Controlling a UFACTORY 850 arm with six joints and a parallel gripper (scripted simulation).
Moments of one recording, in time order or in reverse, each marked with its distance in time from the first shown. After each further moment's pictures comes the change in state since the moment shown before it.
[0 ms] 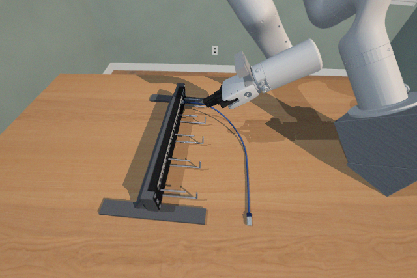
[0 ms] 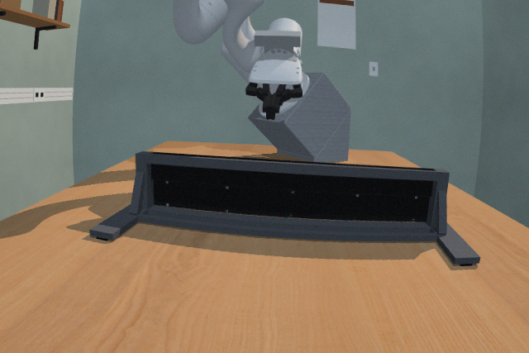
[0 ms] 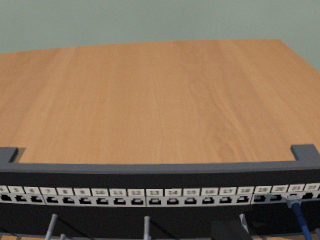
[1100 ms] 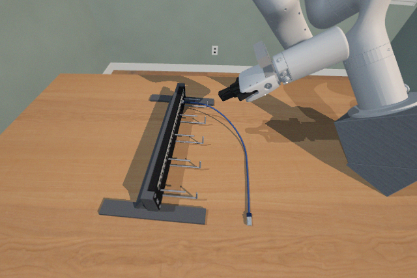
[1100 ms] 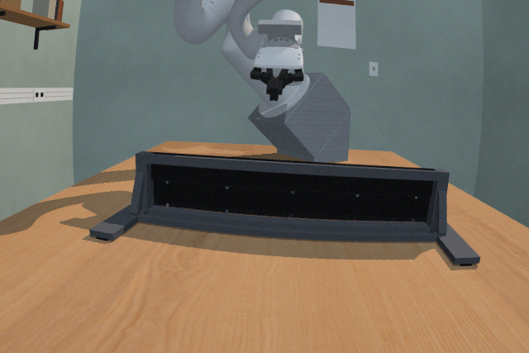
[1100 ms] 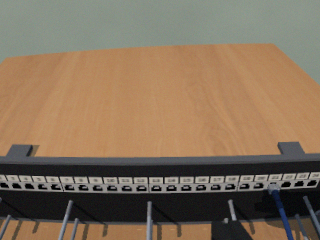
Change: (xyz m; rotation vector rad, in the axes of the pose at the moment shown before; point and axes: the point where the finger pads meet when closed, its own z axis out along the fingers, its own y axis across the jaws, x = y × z) arm 0.000 0.000 -0.057 0.000 0.000 0.000
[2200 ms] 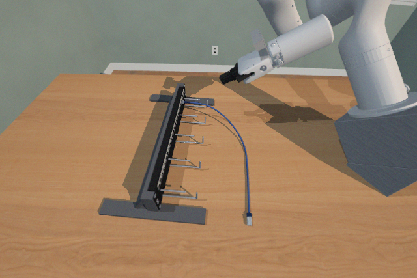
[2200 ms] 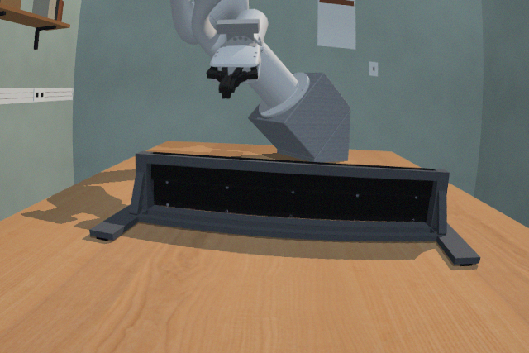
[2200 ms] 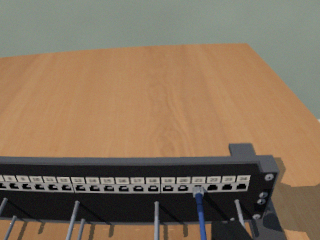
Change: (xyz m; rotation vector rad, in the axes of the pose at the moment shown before) arm 0.000 0.091 -0.001 -0.003 0.001 0.000
